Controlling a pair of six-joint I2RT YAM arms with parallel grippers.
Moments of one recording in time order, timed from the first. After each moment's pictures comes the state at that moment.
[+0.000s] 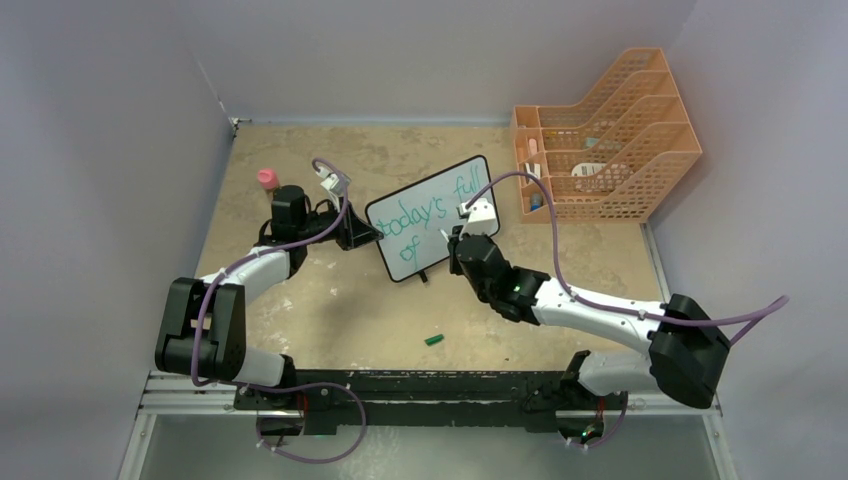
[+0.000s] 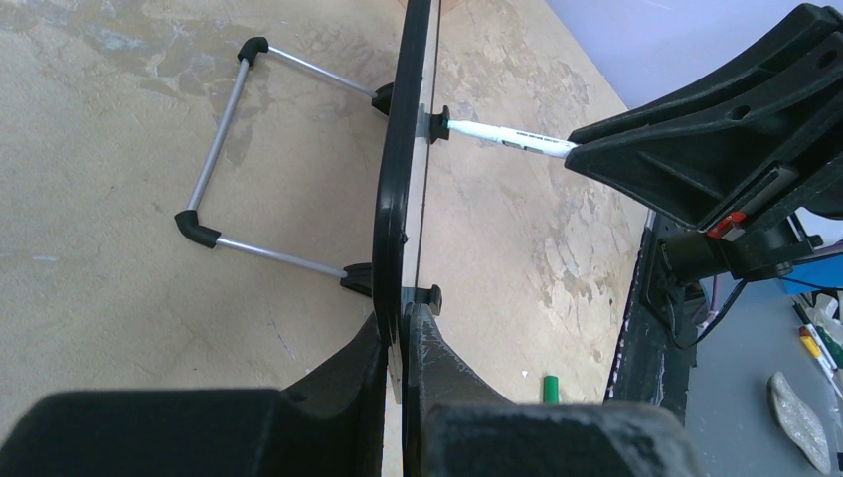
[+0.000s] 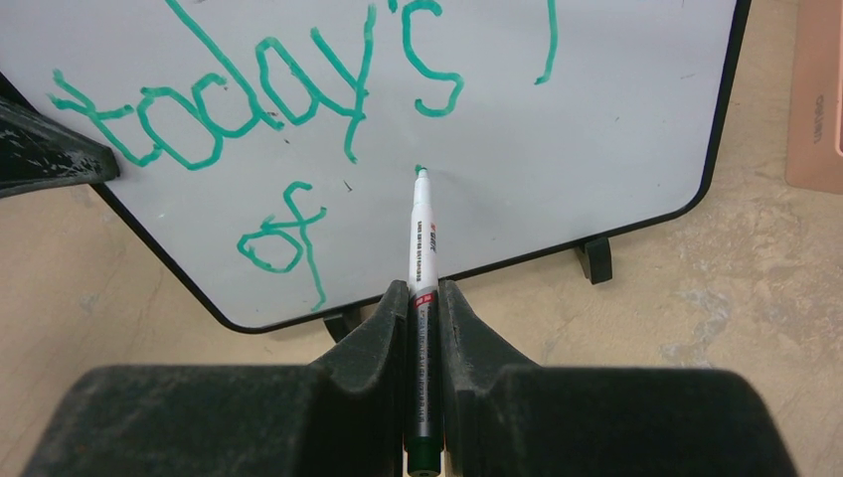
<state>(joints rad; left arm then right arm) -0.13 1.42 0.66 0.36 0.96 -0.27 0.96 1.28 0.74 0.07 0.58 0.44</state>
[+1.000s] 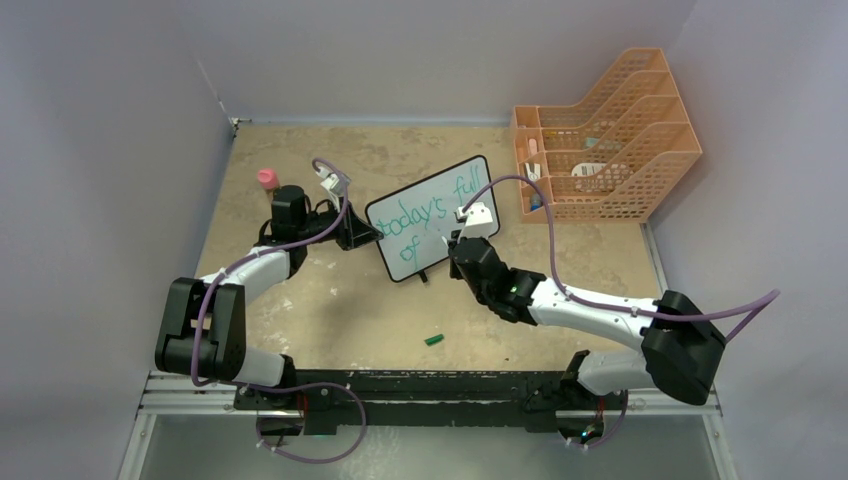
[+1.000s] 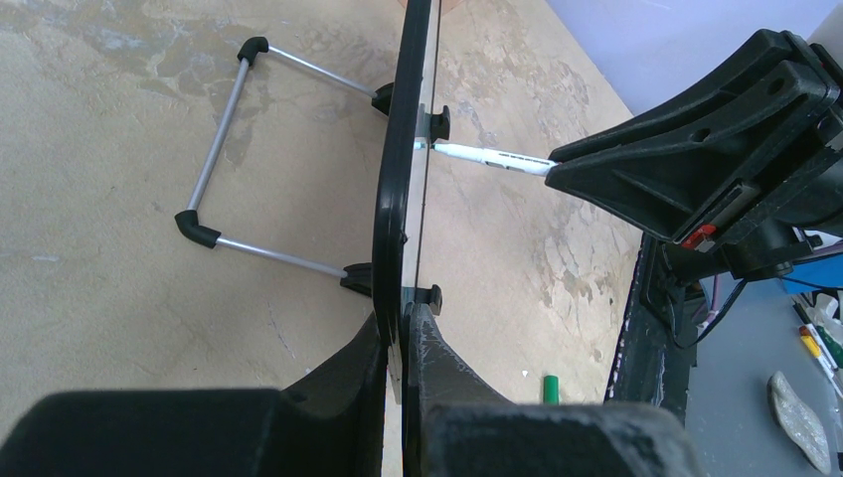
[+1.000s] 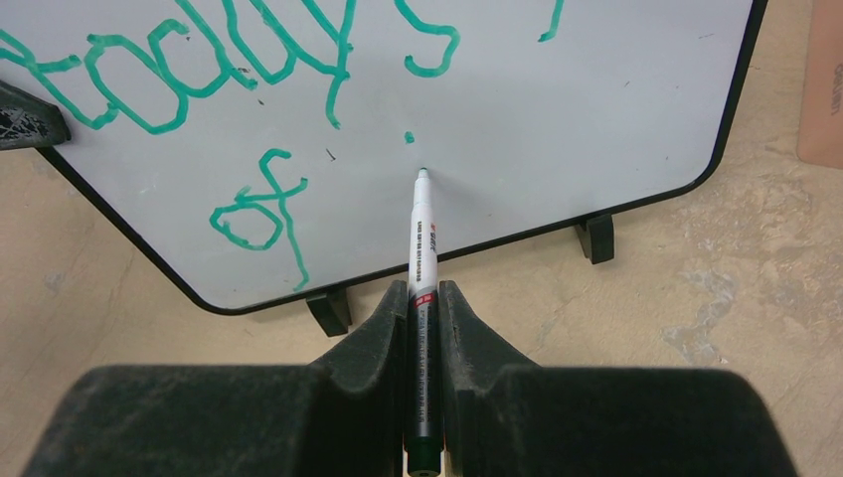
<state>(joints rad) -0.13 1.42 0.66 0.36 0.96 -0.27 0.96 1.30 0.72 0.05 0.57 0.45</state>
